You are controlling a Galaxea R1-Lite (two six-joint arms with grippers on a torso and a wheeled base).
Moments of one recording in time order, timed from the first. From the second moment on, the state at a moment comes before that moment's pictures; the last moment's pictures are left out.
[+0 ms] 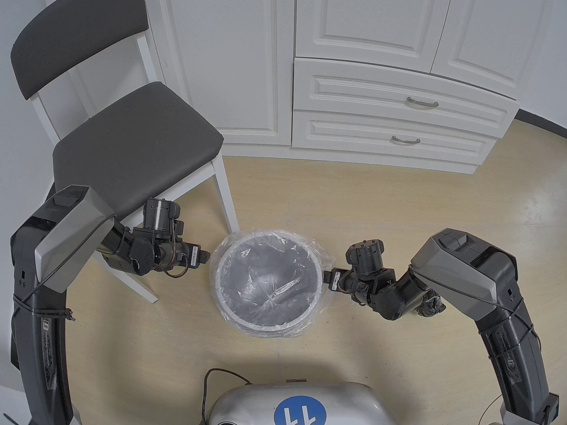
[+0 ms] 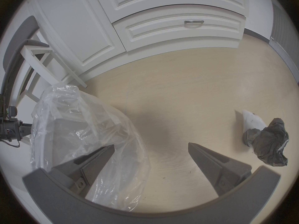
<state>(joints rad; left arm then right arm) -0.17 2.40 -1.33 -0.40 0.05 0.04 0.45 2.66 -1.42 -0.69 -0.20 0.46</state>
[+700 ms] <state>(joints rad) -0.18 2.39 -1.32 -0.40 0.05 0.05 0.42 2.66 -1.56 -0.39 -0.20 0.50</state>
